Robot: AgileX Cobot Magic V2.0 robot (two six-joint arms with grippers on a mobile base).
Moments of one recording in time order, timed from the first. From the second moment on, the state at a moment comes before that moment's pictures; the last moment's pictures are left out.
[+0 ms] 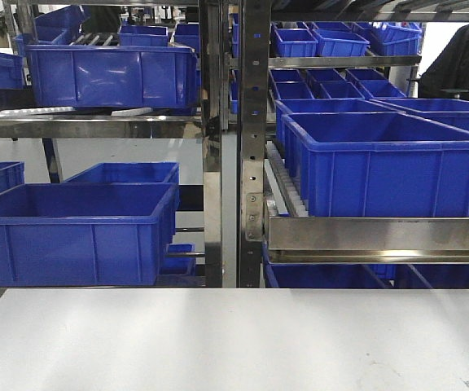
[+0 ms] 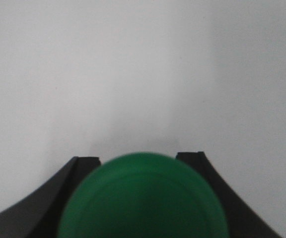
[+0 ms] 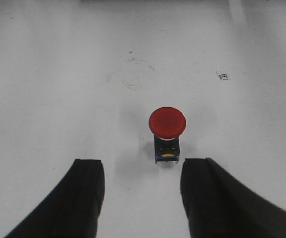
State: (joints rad) left arm -0.01 1.80 -0.52 -0.13 -0.28 0.10; right arm 0.04 0.76 -0.29 -0.06 0.24 0.11
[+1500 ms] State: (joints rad) left arm -0.01 1.27 -0.52 -0.13 -0.02 0.10; right arm -0.04 1.55 -0.81 -0.11 0.53 0.10
